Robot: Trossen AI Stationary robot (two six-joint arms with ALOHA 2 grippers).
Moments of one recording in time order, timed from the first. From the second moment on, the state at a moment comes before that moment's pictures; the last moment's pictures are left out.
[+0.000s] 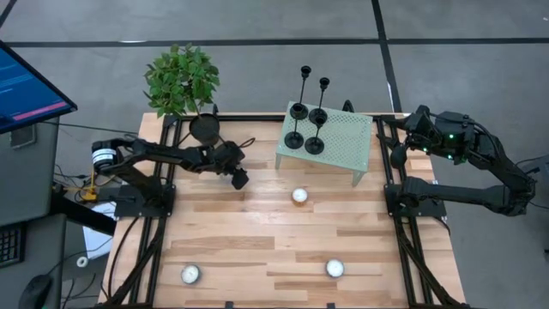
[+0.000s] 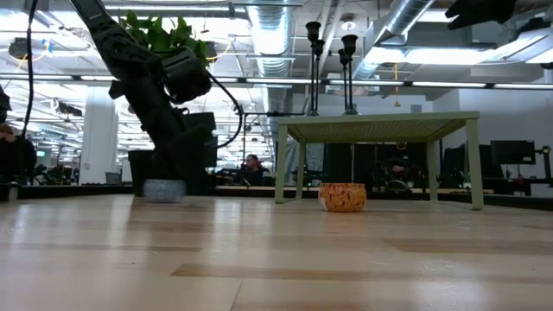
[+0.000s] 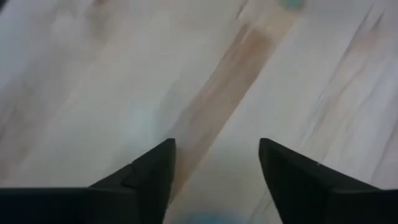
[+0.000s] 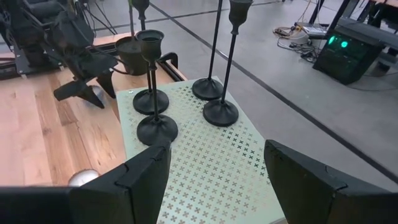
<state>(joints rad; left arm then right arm) 0.33 1.32 0.59 -0.03 -0.10 -0.20 -0.37 0.55 1.08 -0.95 0.26 0.01</state>
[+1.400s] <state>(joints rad) 0.14 0.93 0.59 -0.31 0.02 -0.10 -0.37 0.55 1.07 -0.96 0.24 -0.01</state>
